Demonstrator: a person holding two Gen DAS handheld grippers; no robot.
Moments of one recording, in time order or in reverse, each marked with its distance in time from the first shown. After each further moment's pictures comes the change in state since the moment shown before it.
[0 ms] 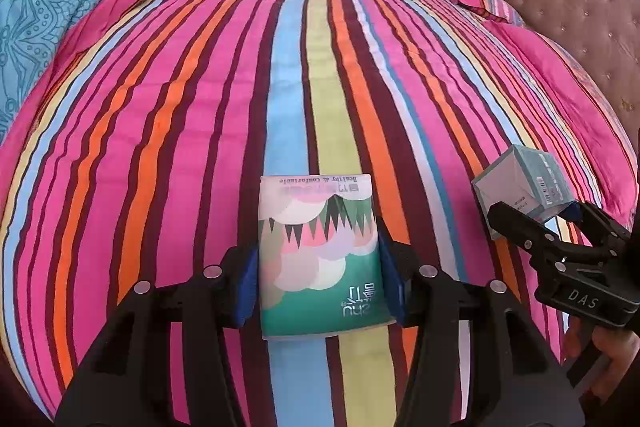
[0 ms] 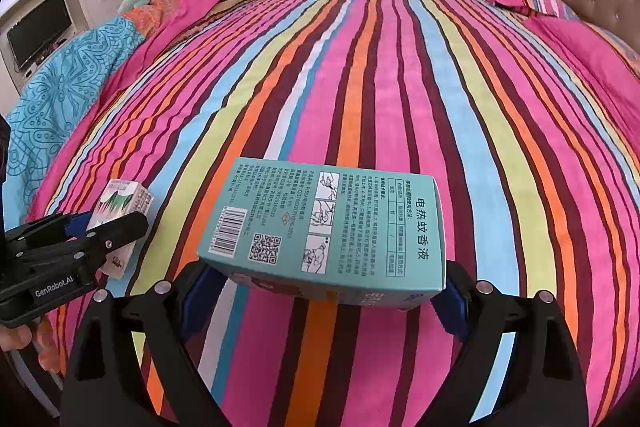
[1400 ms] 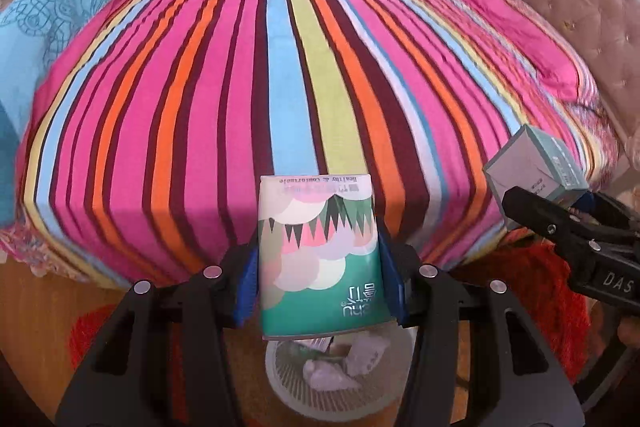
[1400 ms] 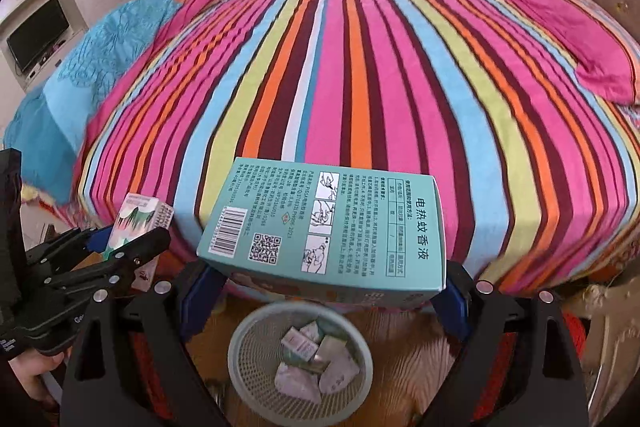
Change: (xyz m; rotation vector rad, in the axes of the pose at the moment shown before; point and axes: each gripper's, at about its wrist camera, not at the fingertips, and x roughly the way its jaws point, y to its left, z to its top) left arm -0.145 -0.006 -0.231 0.090 0.056 -0.024; right arm -0.144 0.068 -0.188 0.111 0.060 -0.033
